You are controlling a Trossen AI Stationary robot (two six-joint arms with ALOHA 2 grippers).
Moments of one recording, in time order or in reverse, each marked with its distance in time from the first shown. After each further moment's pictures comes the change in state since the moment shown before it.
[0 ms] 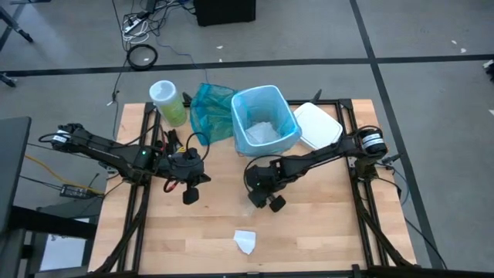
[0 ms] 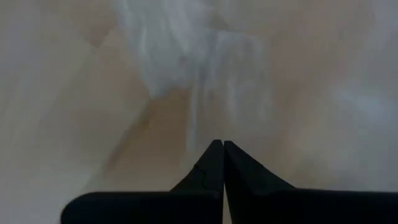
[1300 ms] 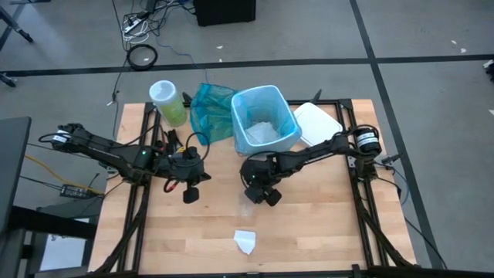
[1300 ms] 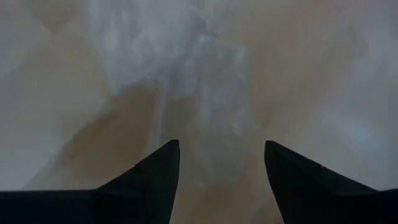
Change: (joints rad) left arm 0.000 0.000 0.001 -0.005 -0.036 0.032; right arm -0.068 0.052 0.002 0.104 -0.076 -0.160
